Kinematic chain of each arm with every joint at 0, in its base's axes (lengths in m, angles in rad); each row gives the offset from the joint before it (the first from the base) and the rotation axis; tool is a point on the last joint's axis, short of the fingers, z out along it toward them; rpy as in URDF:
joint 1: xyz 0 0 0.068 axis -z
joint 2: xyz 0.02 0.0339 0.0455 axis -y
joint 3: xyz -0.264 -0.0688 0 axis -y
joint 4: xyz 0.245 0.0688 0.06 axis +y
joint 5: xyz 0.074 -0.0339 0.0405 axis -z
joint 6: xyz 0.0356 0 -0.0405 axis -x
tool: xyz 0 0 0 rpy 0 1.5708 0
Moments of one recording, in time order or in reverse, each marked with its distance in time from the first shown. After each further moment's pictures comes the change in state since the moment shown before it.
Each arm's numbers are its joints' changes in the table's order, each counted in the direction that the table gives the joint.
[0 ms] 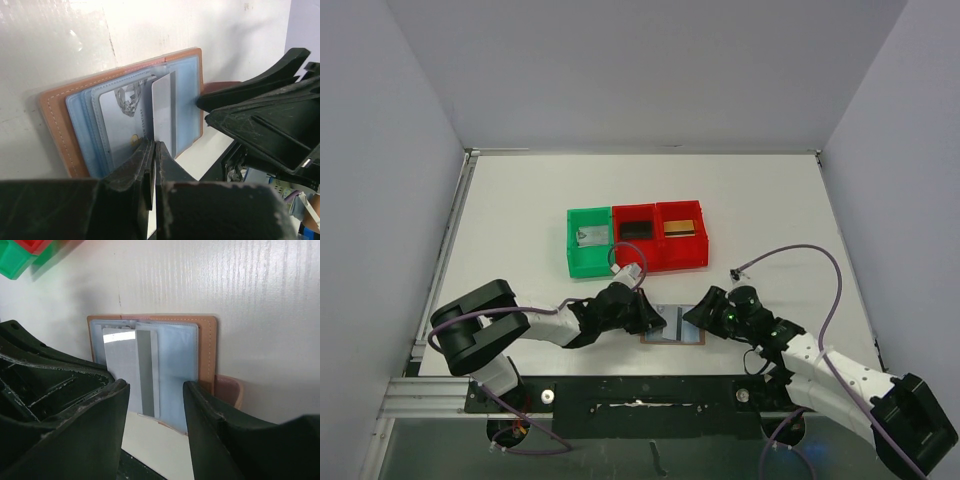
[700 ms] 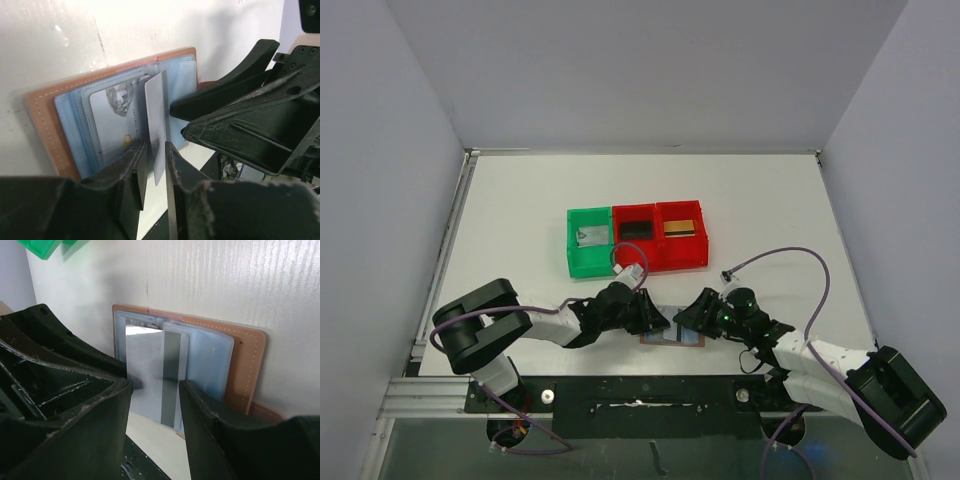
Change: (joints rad) left arm -0.001 -0.008 0.000 -0.018 0.034 -0.003; right arm 0.006 -0.177 -0.056 -0.289 -0.148 -0.016
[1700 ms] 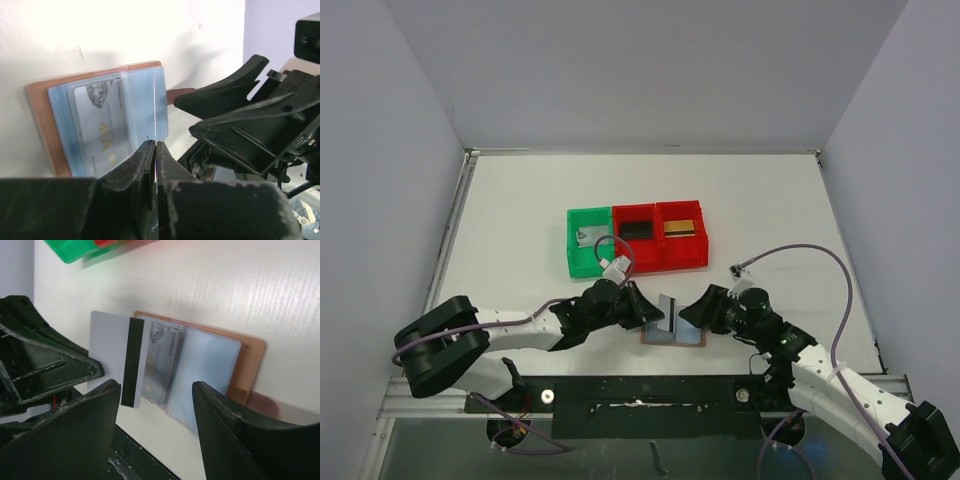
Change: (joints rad) left arm -0.007 0.194 -0.028 0.067 -0.045 0.066; right arm -0.001 0.351 0.064 0.342 0.090 0.146
